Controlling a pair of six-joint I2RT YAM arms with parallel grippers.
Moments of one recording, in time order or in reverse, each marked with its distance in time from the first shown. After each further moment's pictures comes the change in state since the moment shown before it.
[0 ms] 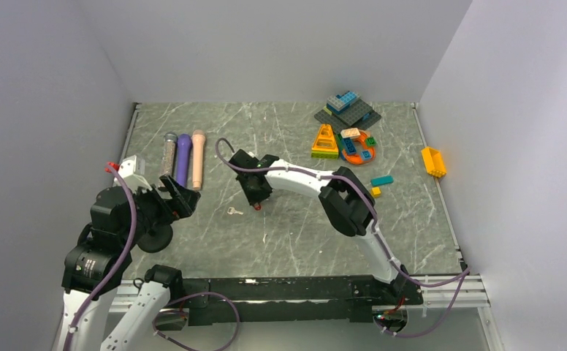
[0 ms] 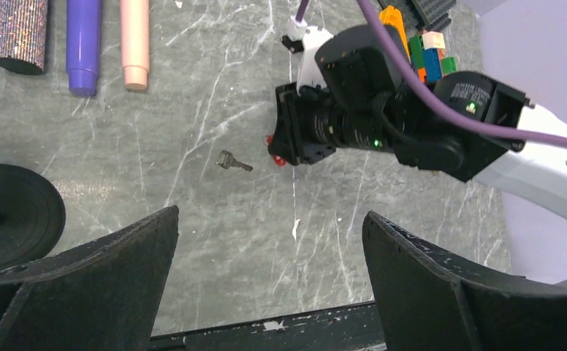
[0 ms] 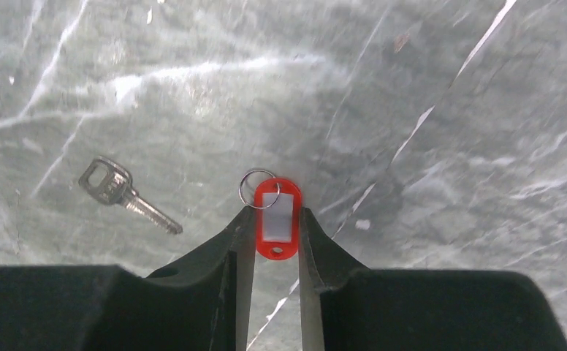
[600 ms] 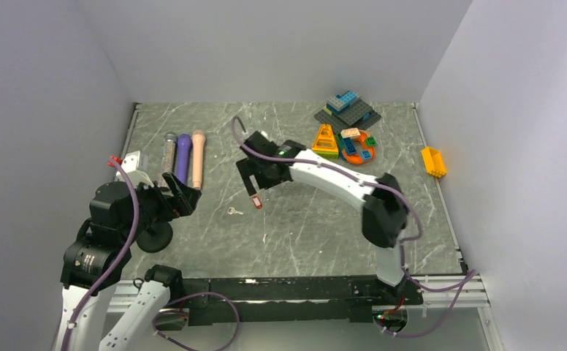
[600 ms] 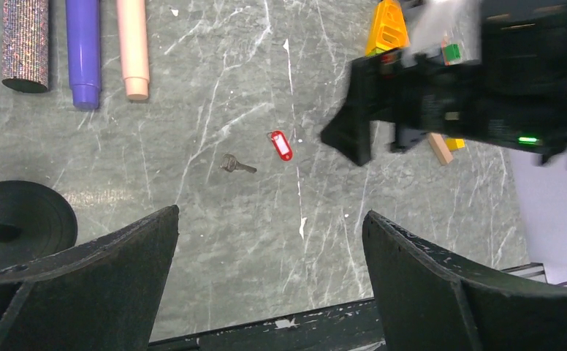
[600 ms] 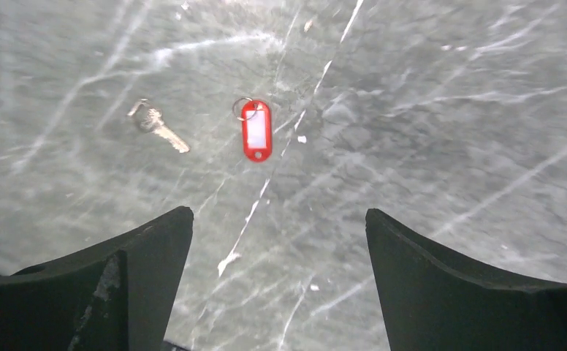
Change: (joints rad) left arm 0.000 0.035 0.039 -0.013 0.020 0.058; right arm -0.024 -0.219 -0.006 -0.132 0.064 -0.027
